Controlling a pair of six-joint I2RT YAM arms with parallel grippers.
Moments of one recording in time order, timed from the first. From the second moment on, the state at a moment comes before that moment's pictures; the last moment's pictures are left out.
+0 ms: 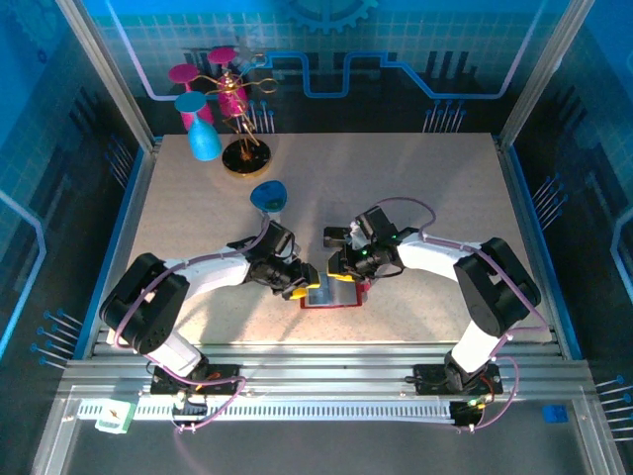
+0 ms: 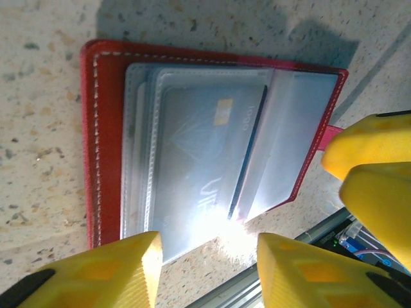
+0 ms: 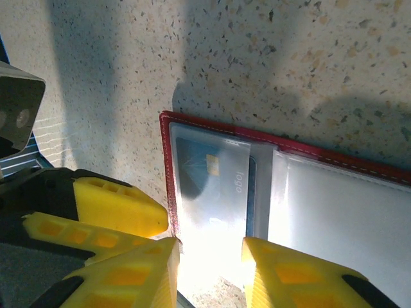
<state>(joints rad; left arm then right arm) -0.56 1.58 0.77 -0.28 0.55 -1.00 0.56 1.68 0.91 -0.29 -0.61 0.74</state>
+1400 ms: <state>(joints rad) -0.56 1.64 0.76 -0.26 0.56 -1.02 0.60 1.77 0.90 -0.27 -0.66 0.74</state>
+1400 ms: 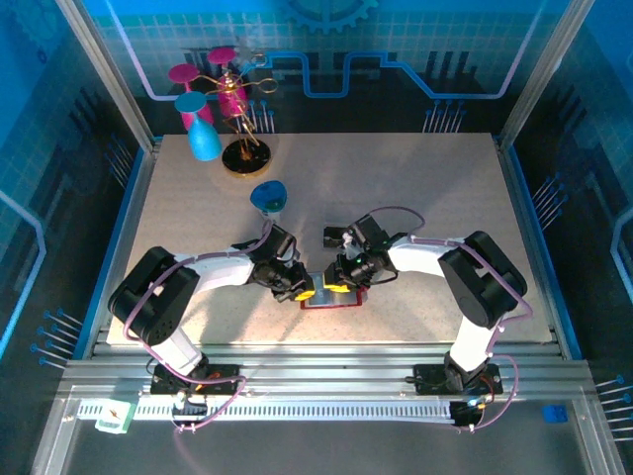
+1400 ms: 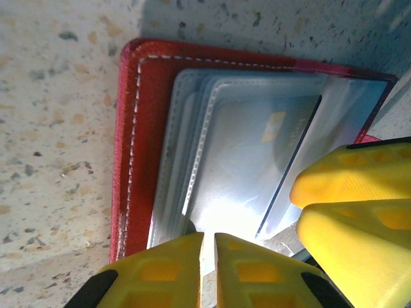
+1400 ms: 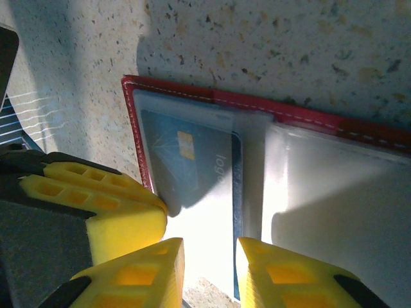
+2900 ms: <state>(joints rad) -0.56 1.64 0.76 -0.27 0.56 -1.00 0.62 1.79 0.93 -0.37 -0.60 0.69</state>
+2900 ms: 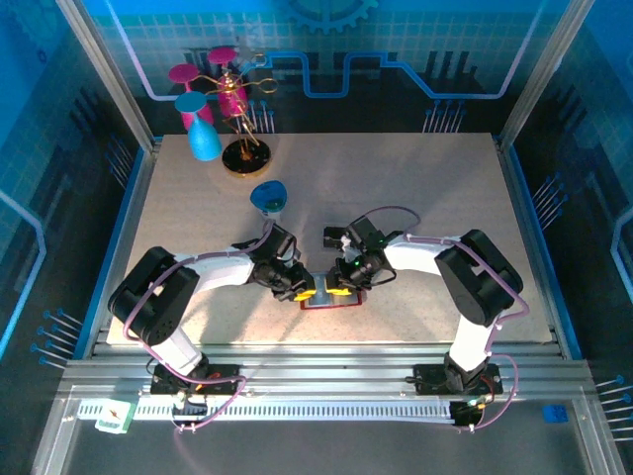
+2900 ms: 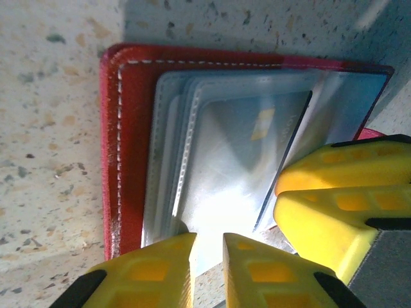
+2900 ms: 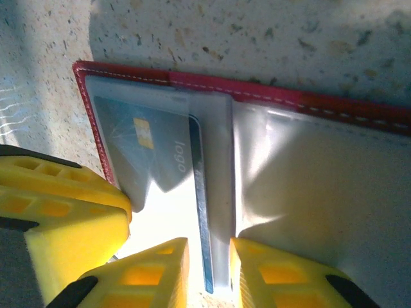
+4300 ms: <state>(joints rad) -0.53 1.62 0.78 -0.32 0.49 -0.97 0.62 1.72 0.91 -0.29 -0.61 0.76</state>
